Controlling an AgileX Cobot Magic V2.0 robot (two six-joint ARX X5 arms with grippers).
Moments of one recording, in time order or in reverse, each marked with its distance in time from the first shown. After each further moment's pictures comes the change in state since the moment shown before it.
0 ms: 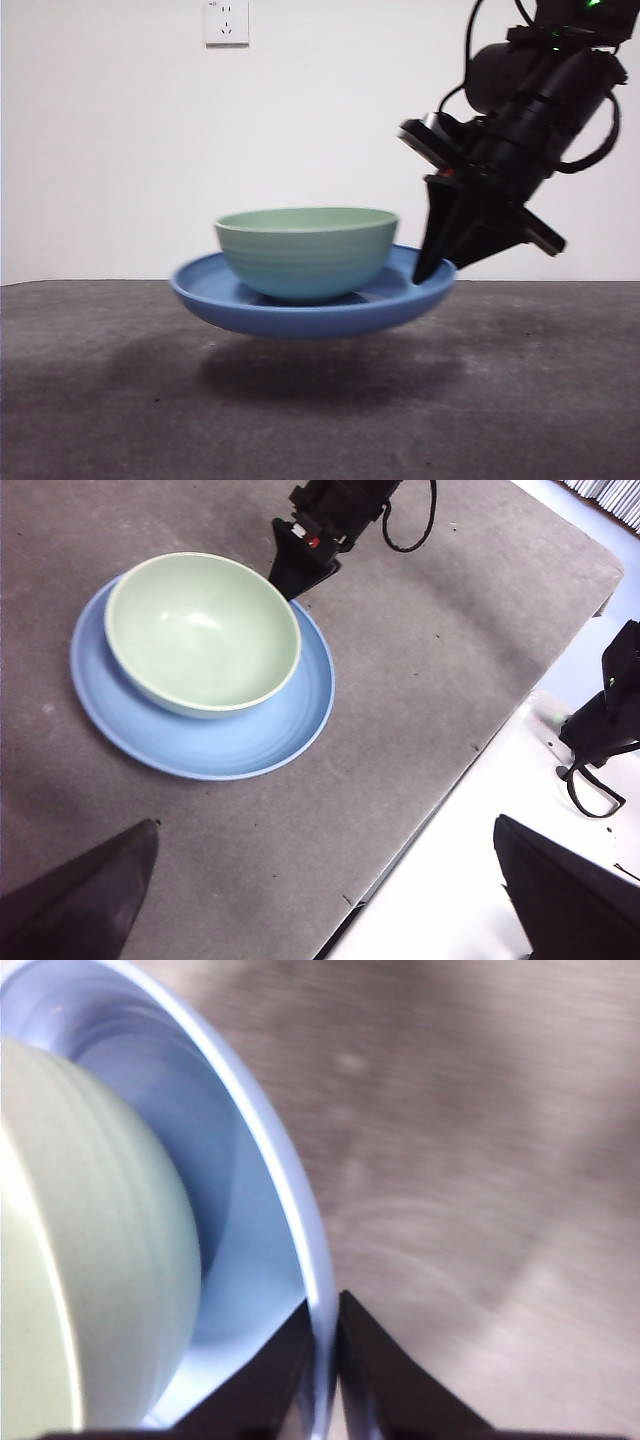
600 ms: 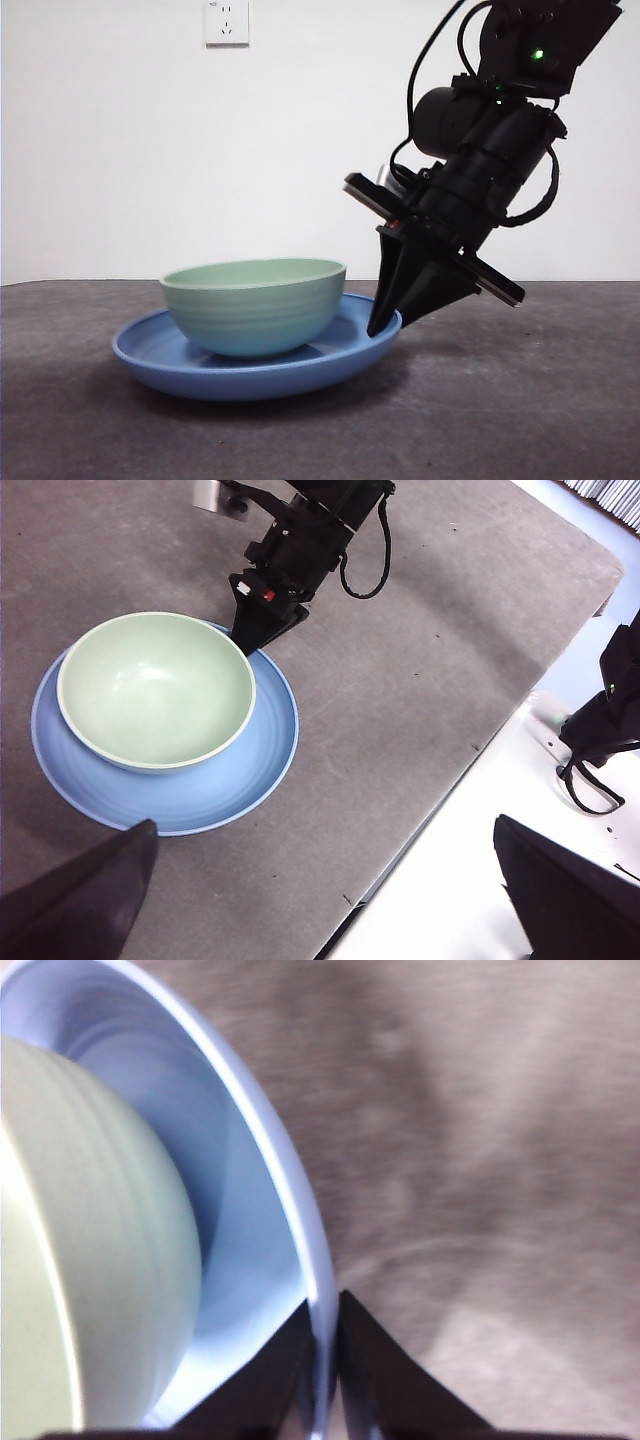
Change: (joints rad) left arm 0.000 0.000 0.000 0.000 0.000 0.000; right arm 0.084 0.135 0.009 0.097 0.036 0.143
